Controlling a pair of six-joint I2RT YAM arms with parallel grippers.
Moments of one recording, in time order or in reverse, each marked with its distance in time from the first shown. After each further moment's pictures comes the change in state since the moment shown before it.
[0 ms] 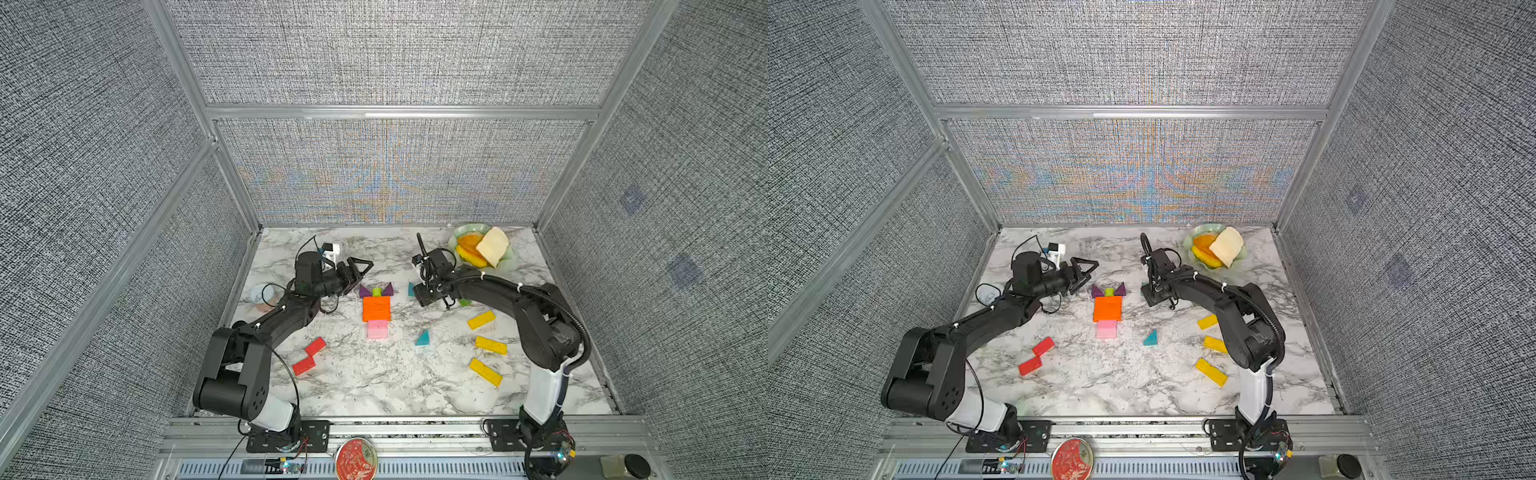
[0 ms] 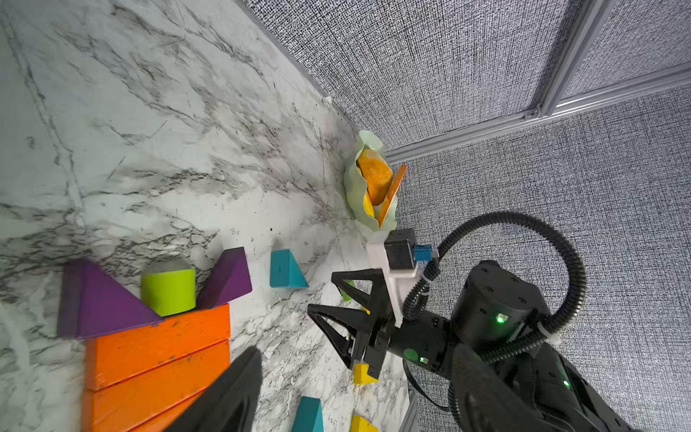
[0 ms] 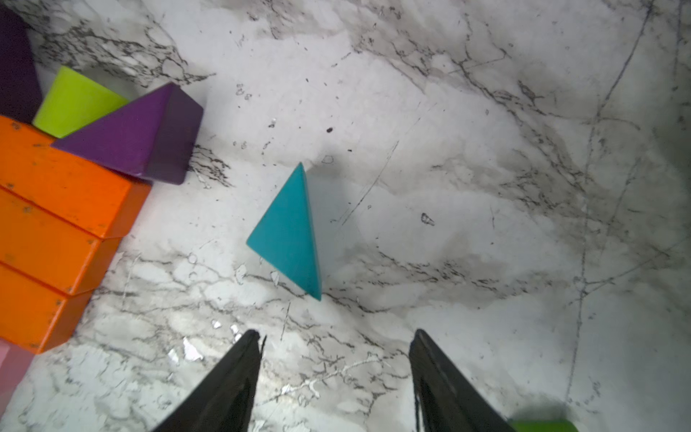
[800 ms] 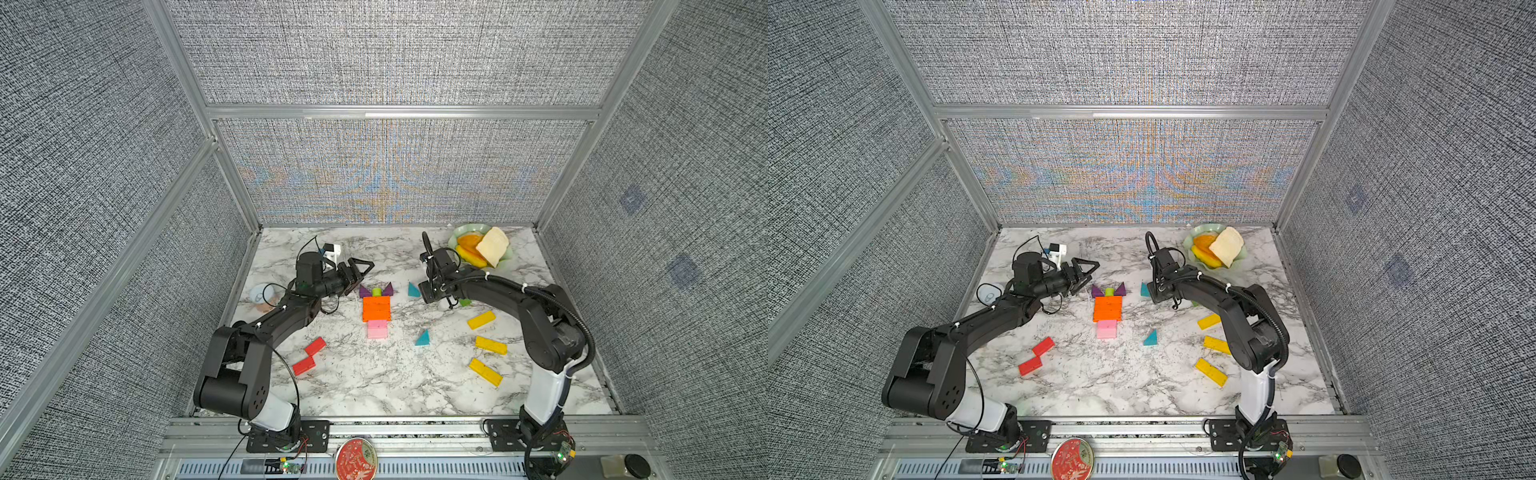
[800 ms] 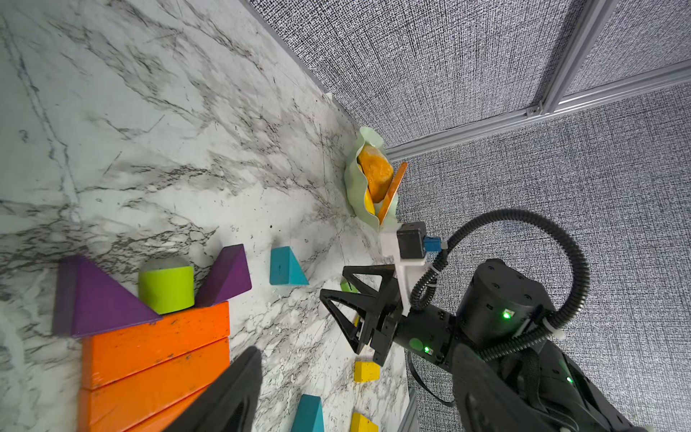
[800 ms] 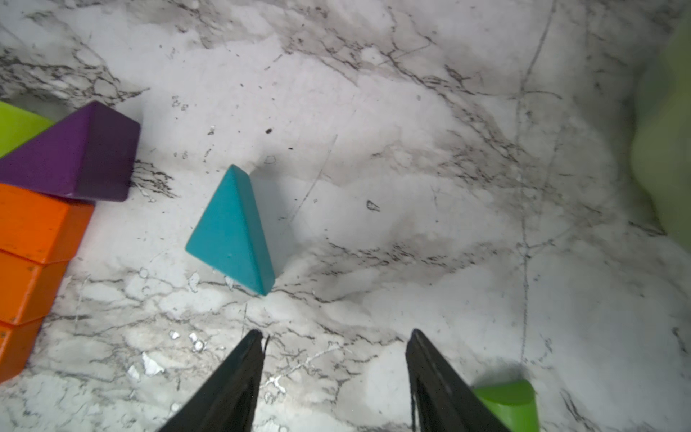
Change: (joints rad) left arm -0.006 0.004 0.000 0.000 0.000 0.000; right arm -0.025 -0.062 -0.039 -0.002 0.099 0.085
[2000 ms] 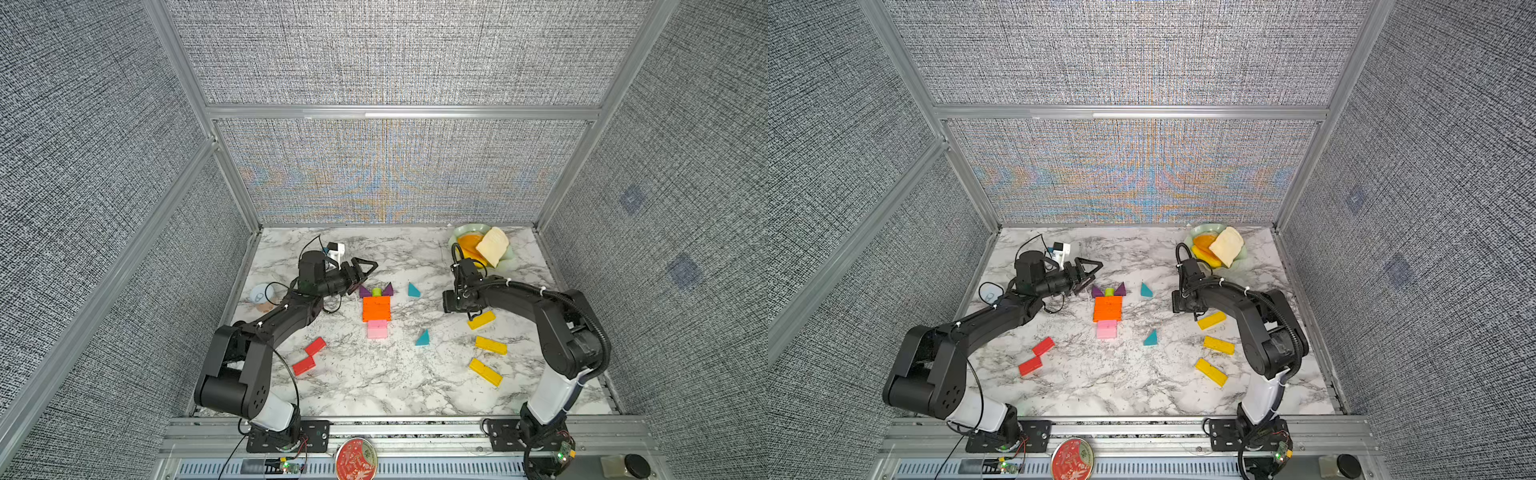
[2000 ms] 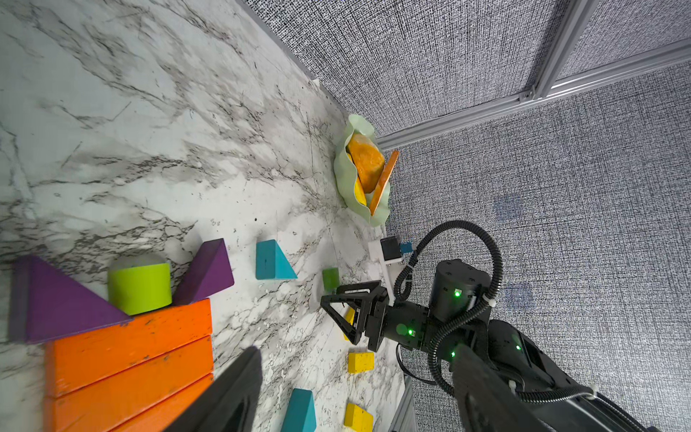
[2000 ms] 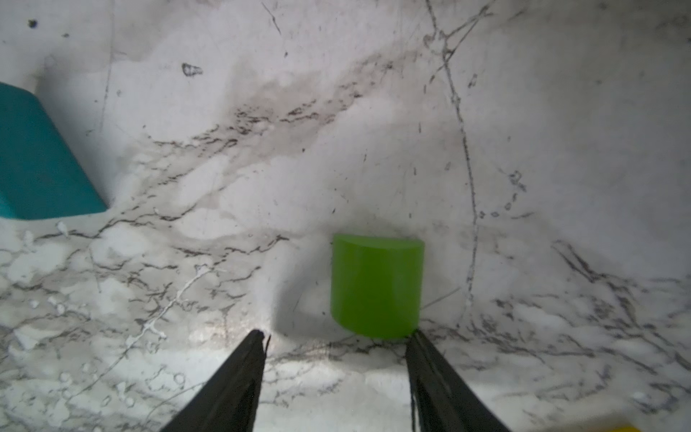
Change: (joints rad) left arm -0.019 0.006 0.016 -0.001 0.024 0.000; right arm -0.156 -0.068 -0.205 0.019 -0.121 0.193
